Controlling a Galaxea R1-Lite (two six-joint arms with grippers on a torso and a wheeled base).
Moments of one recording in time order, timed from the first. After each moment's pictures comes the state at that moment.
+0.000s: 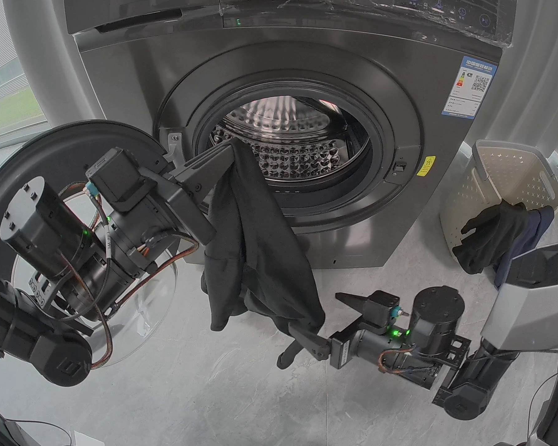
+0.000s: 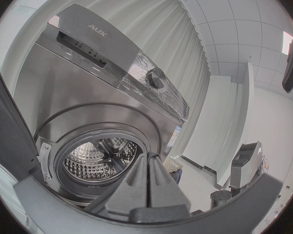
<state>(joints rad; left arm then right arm) -0.58 1.71 -0.60 -1.55 -0.21 -0.22 0.75 2.12 -0.45 -1.53 0.00 0.10</state>
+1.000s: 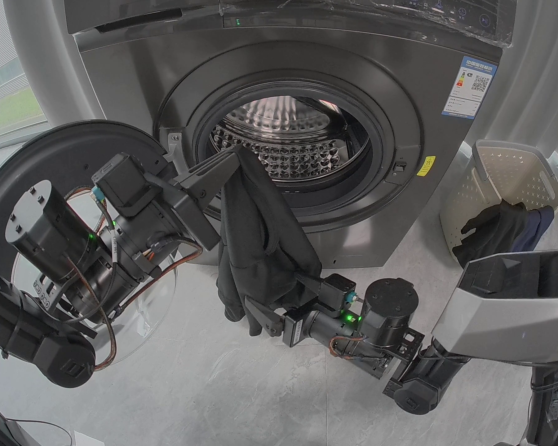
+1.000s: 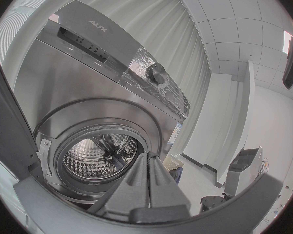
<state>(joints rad) -0.58 1.72 -0.60 -1.55 -0.21 -0.21 0.80 2.27 -0.74 -1.54 -0.03 0.15</state>
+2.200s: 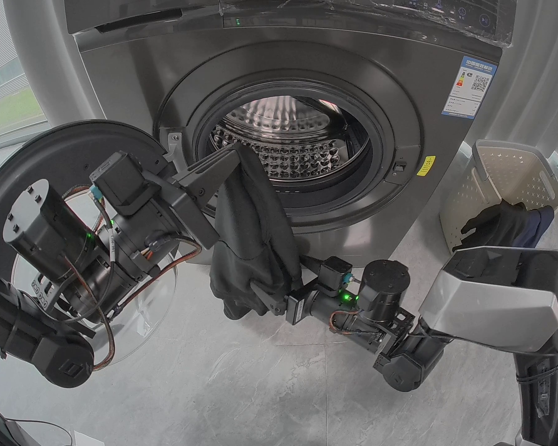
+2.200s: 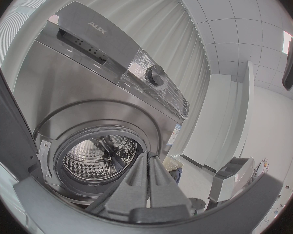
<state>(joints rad) -0.58 1.71 -0.60 -1.55 -0.21 -0.21 0.70 2.37 -0.90 -1.53 0.09 0.10</state>
